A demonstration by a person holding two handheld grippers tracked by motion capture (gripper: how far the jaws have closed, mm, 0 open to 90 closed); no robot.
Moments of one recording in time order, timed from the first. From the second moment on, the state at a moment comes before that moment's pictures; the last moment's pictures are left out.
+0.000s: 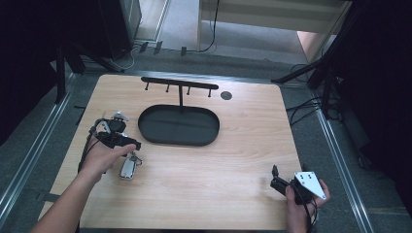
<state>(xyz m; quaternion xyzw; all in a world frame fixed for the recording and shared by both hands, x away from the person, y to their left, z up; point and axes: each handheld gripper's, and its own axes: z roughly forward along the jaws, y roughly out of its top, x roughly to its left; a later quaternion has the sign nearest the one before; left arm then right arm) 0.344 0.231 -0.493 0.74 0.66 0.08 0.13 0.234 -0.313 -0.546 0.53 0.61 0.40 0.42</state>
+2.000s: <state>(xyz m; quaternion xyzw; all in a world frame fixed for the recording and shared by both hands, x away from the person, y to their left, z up) 0.329 0.270 -0.468 0.66 0.65 0.13 0.36 0.235 -0.312 -0.546 0.53 0.62 0.40 0.43</state>
